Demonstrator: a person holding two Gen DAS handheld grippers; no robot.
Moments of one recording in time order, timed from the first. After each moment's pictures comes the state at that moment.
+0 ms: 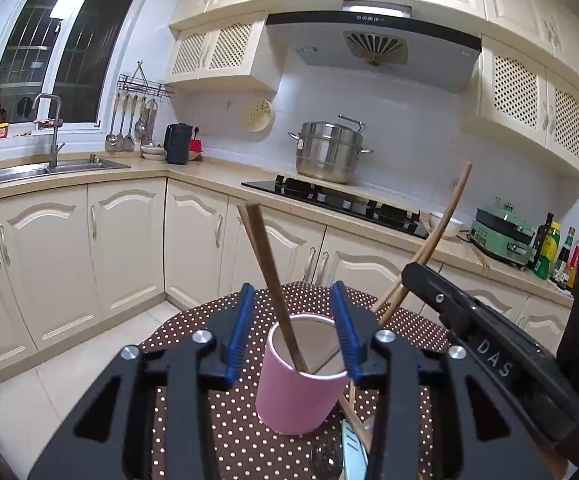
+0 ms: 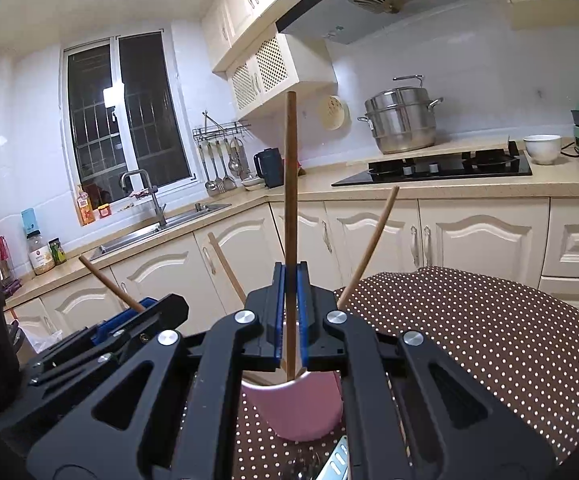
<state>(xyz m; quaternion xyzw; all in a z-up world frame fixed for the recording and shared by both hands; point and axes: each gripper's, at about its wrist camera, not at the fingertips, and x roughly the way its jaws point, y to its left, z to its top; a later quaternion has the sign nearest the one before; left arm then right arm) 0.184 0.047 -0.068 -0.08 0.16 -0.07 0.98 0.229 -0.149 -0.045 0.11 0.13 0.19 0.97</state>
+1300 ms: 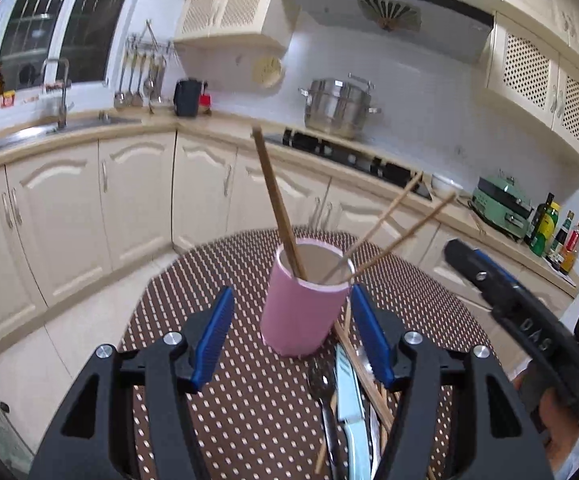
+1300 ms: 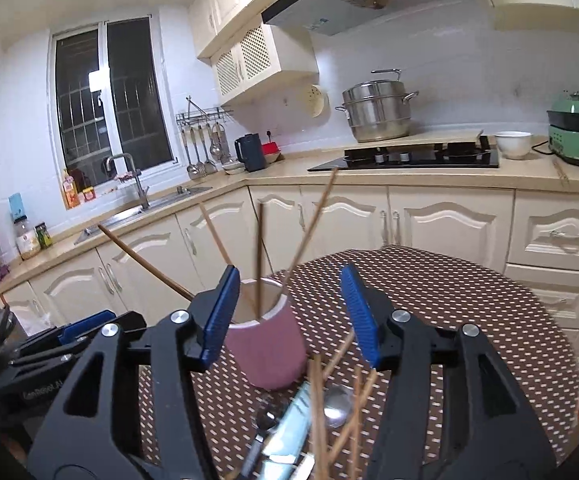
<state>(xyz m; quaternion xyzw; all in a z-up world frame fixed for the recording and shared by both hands) 0.143 0.055 -0.077 -0.10 0.26 -0.06 0.96 0.180 -0.189 -0.045 0.08 0.17 0.15 0.97</state>
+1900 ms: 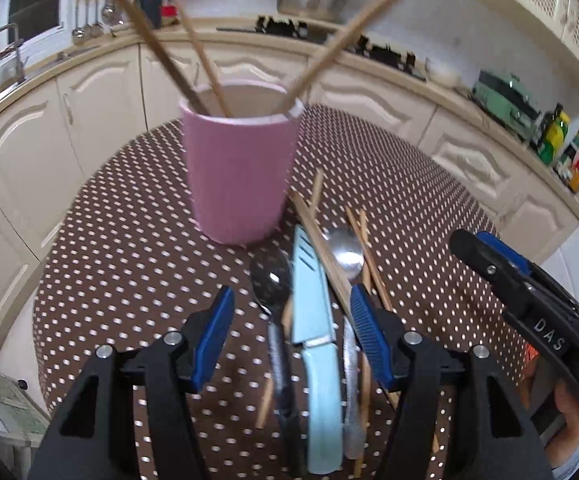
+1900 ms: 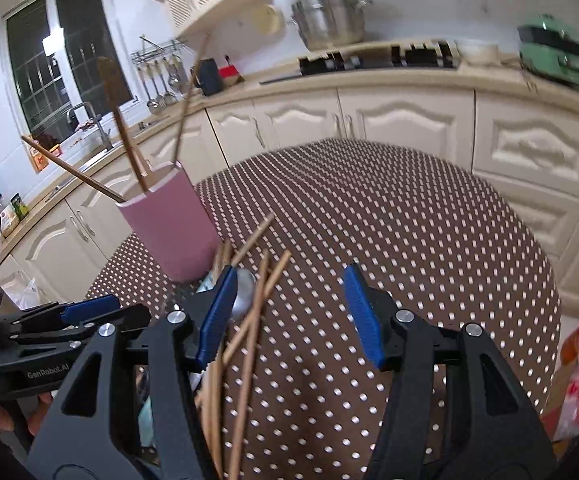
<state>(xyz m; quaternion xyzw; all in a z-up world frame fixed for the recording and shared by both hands) 0.180 -0.021 -0.153 -0.04 0.44 -0.10 0.89 0.187 -0.251 -0.129 0.11 0.33 0.12 0.93</state>
